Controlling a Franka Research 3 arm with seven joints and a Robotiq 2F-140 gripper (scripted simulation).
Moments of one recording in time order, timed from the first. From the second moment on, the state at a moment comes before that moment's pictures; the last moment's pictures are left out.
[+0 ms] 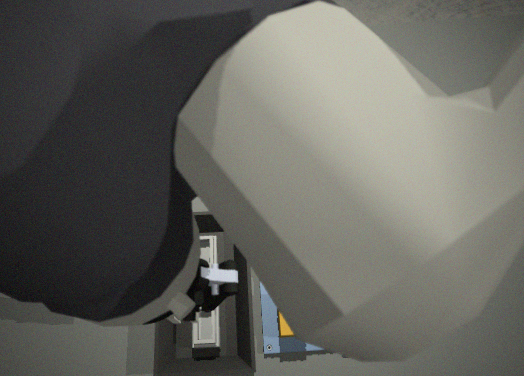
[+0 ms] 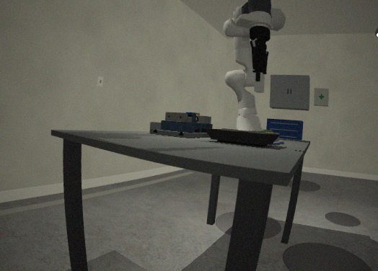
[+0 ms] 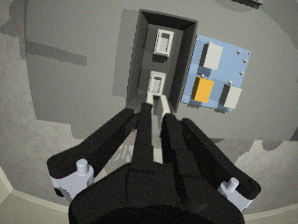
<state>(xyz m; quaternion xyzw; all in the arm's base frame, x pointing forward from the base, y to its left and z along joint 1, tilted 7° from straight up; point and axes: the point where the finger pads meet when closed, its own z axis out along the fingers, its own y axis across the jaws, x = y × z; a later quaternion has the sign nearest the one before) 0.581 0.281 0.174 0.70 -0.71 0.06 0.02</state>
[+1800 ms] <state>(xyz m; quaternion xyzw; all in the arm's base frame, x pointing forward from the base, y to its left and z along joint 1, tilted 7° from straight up) 0.361 0.273 0.164 0.72 -0.69 0.06 0.04</state>
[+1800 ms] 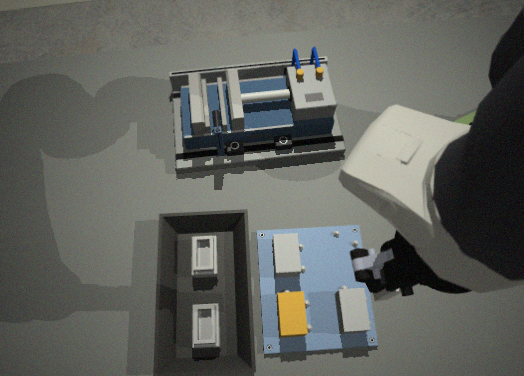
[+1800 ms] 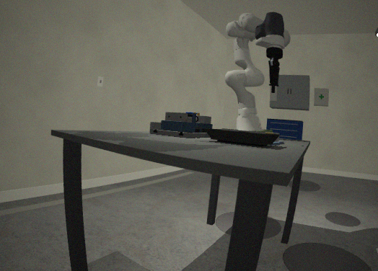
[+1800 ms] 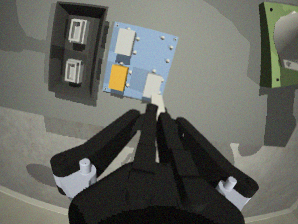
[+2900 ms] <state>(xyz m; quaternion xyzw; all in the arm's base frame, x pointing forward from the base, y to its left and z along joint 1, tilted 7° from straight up) 0.360 0.274 0.164 0.71 -0.71 0.06 0.03</state>
